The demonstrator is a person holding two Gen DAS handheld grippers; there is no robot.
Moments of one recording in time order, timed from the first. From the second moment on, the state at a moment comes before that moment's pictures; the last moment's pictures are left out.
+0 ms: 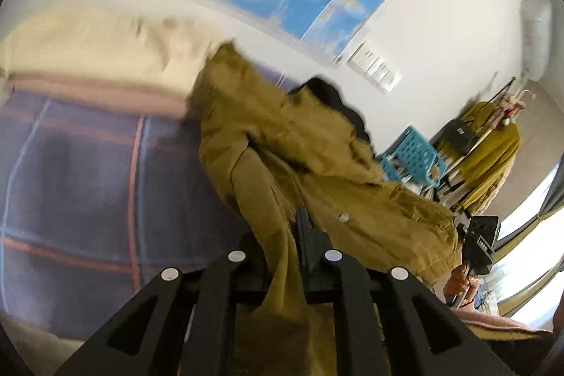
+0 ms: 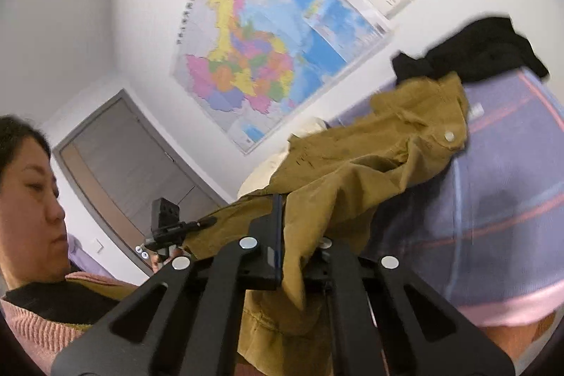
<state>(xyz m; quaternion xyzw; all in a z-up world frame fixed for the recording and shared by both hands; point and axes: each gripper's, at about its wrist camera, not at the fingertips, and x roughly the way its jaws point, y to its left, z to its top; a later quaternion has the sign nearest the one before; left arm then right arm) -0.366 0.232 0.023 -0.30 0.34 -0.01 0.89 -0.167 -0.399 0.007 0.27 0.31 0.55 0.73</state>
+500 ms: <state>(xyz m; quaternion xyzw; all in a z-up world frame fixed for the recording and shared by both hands) -0.355 0.212 -0.062 -0.25 0.48 -0.07 0.84 -0.174 -0.391 -0.080 0.25 0.46 0.50 0.69</state>
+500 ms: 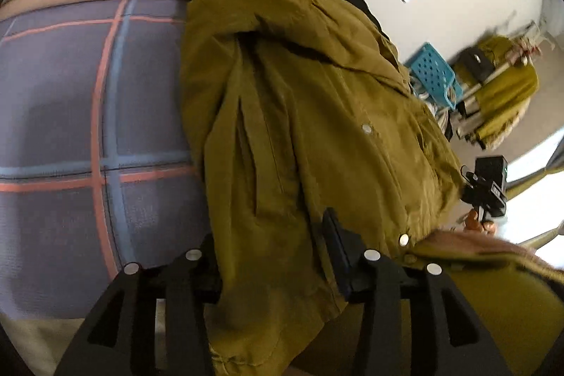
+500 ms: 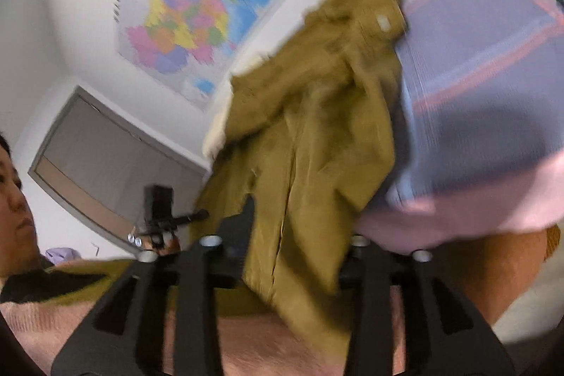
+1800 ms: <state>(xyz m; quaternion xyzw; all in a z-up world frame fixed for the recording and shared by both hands) -0.216 0.293 0.087 -0.27 0.38 -0.03 0.89 -0.015 -0.334 0.072 0.29 0.31 0.53 0.74</state>
